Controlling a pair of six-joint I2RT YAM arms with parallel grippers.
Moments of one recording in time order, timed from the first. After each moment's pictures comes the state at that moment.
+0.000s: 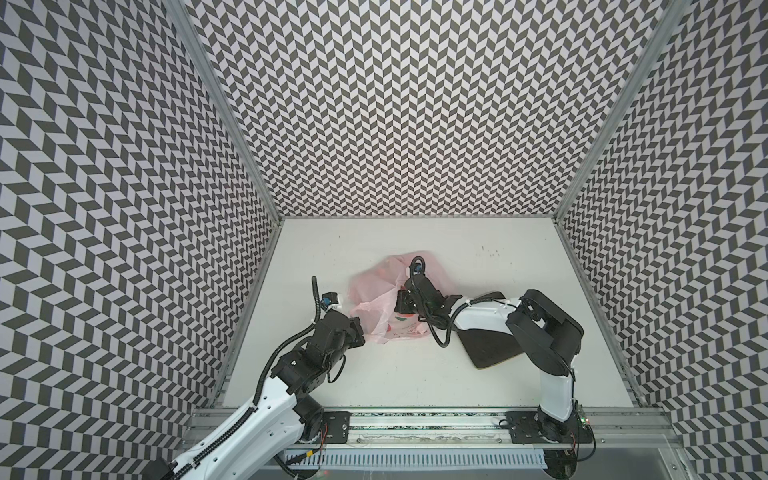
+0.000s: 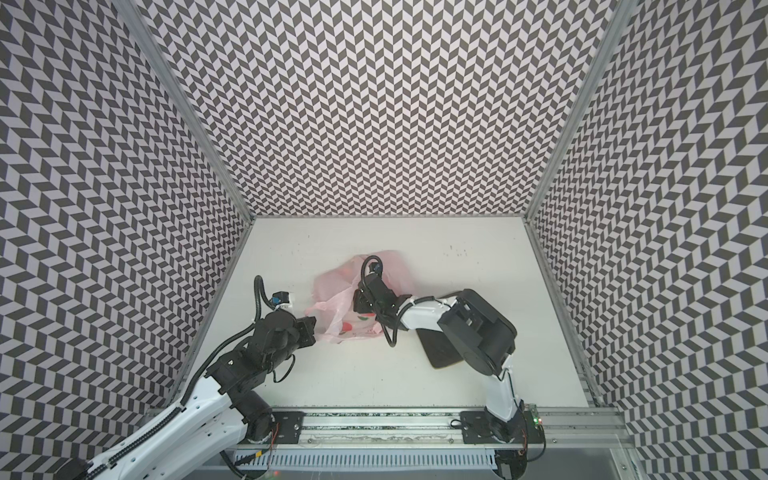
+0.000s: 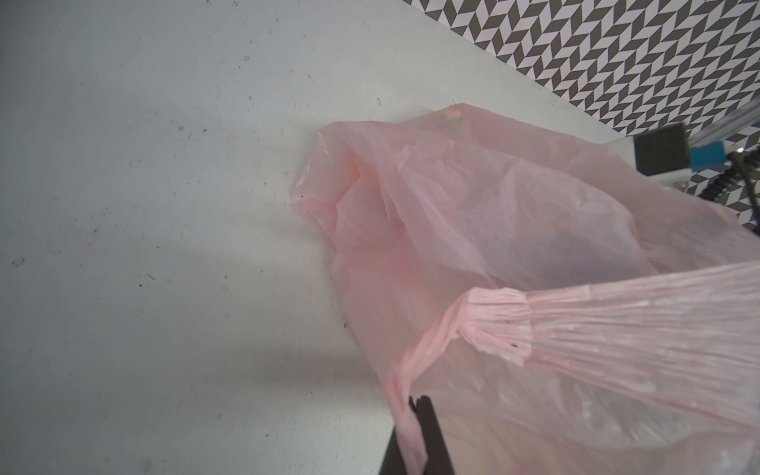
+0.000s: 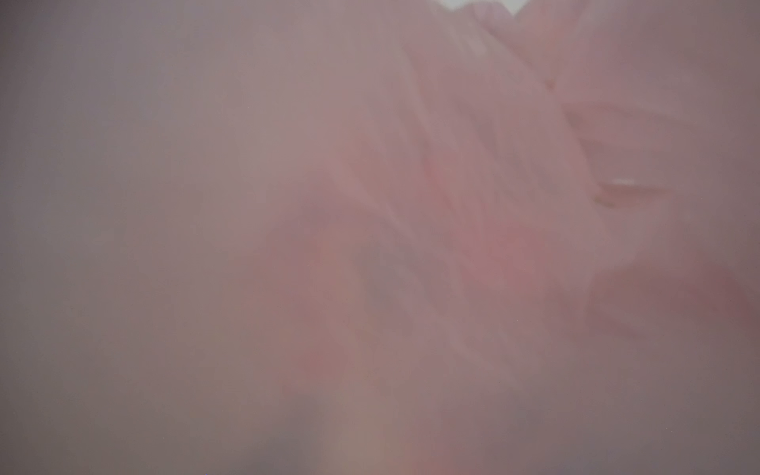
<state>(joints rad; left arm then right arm) -0.62 0.66 0.43 -0.39 -0.24 -0.72 0.86 1.96 1.16 0.13 0.14 0.76</state>
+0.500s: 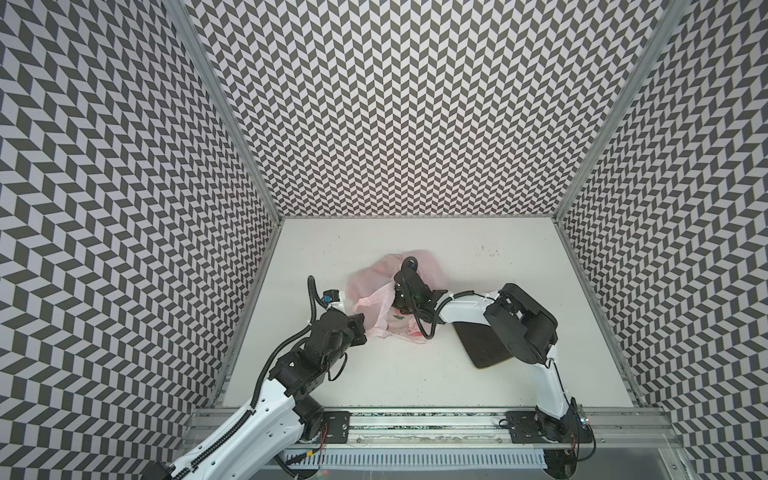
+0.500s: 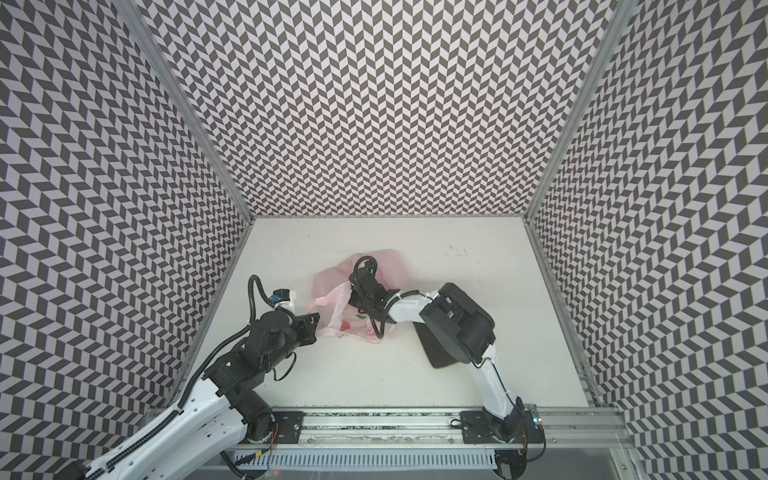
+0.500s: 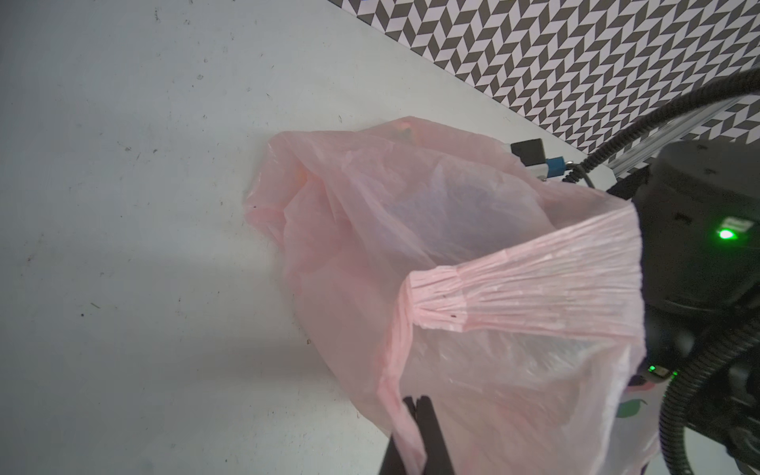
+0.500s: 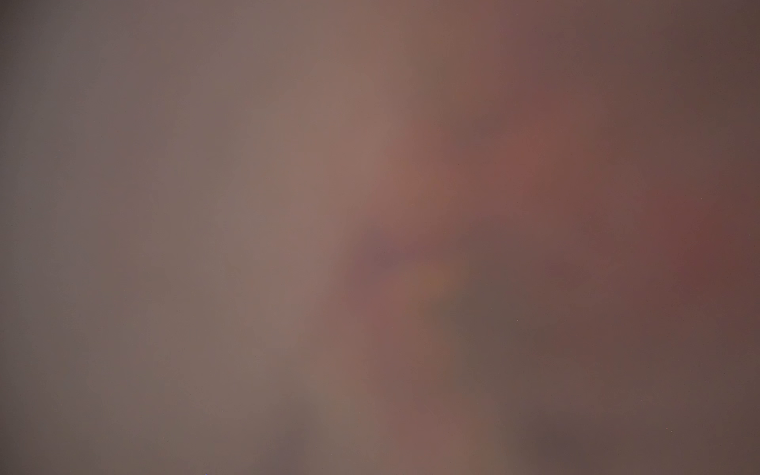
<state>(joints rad) -0.62 0.63 0.43 -0.33 -0.18 -0.70 0.86 2.14 1.31 0.22 -0.03 1.17</state>
